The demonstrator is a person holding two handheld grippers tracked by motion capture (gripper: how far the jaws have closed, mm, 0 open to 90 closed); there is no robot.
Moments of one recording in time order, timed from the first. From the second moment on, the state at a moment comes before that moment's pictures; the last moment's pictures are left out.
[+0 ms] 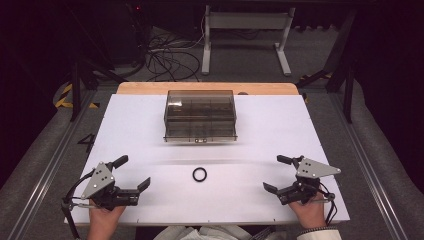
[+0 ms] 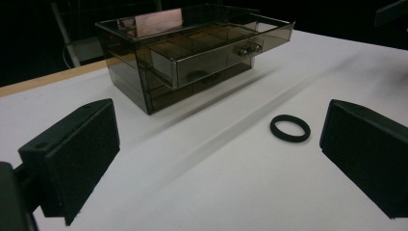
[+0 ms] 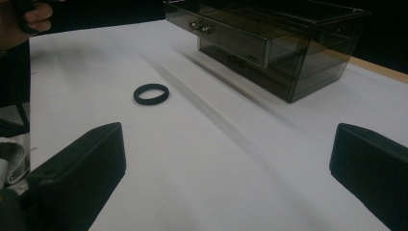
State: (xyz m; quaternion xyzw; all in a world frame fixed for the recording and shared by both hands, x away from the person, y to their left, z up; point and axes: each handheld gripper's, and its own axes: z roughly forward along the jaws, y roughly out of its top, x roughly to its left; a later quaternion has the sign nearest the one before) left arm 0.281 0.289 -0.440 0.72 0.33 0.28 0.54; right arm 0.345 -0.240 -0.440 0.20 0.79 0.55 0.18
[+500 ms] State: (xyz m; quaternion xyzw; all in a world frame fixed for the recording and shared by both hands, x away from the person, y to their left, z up) left arm 0.281 0.288 -0.438 0.71 0.33 0.28 0.55; right arm 0.344 -0.239 -0.440 0.20 0.79 0.55 0.18
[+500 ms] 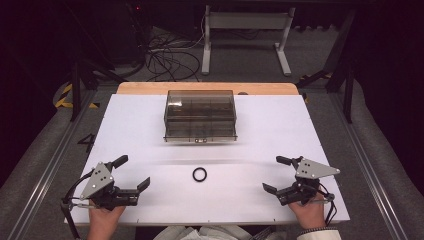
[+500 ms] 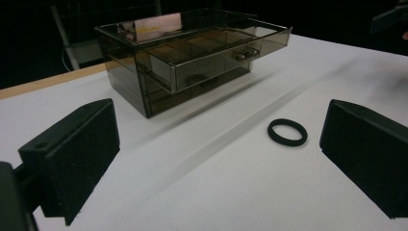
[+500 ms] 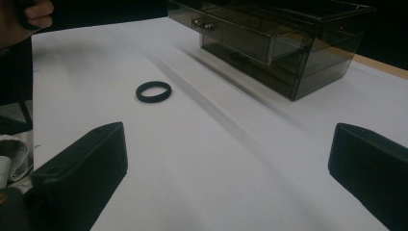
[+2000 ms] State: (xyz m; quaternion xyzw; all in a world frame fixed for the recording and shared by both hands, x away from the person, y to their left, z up) left arm 0.319 0.232 -0.410 0.76 0.29 0.20 0.55; right arm 0.344 -0.236 -0.442 0.19 0.80 0.54 0.16
